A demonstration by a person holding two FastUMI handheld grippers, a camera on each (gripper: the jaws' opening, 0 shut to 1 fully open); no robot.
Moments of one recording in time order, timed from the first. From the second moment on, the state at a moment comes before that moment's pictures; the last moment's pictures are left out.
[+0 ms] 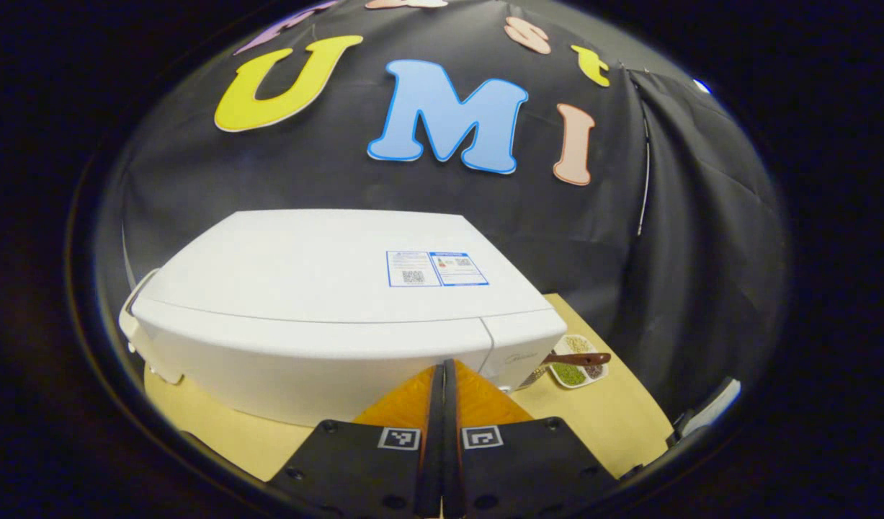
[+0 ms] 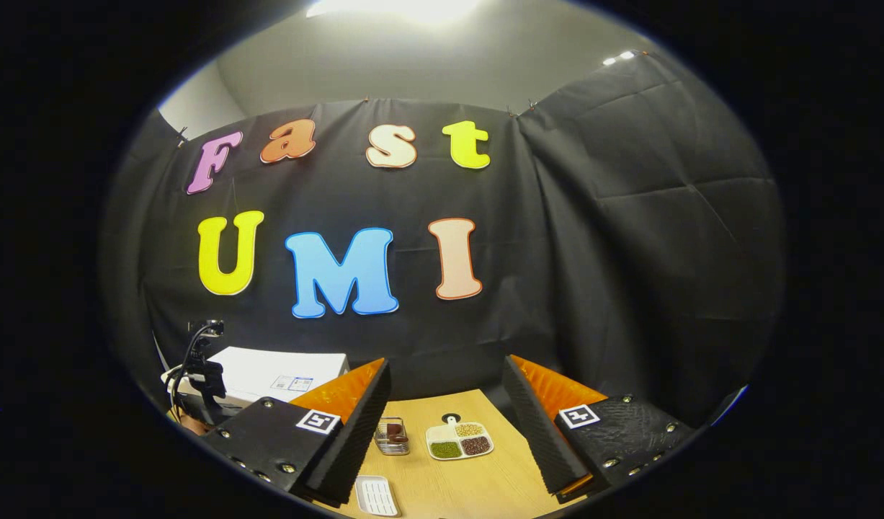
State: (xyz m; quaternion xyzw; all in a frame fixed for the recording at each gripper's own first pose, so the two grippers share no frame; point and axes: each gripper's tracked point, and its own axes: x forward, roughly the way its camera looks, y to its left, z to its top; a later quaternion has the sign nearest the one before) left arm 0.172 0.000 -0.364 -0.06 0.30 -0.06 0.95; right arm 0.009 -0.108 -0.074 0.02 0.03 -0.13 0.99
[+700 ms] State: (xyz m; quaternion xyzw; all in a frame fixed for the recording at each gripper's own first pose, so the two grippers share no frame) left arm 0.084 0.046 -0.120 0.03 0.08 0.00 1.00; right arm 0.019 -0.051 -0.033 0.04 0.01 -0.05 1.00
